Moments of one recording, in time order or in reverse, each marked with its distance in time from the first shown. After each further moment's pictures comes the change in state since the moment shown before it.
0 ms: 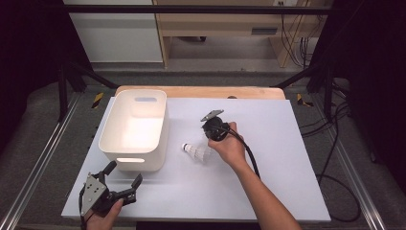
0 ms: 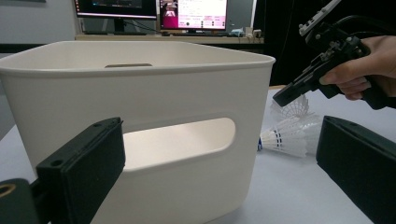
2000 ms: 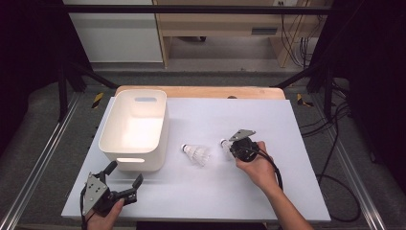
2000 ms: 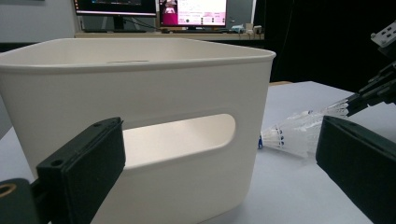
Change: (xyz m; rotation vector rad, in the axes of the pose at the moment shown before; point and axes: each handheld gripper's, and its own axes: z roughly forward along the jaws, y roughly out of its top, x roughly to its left) left arm -0.001 -0.001 0.001 0.014 0.003 0.010; right arm -0.019 -0.088 -0.051 0.008 -0.012 0.009
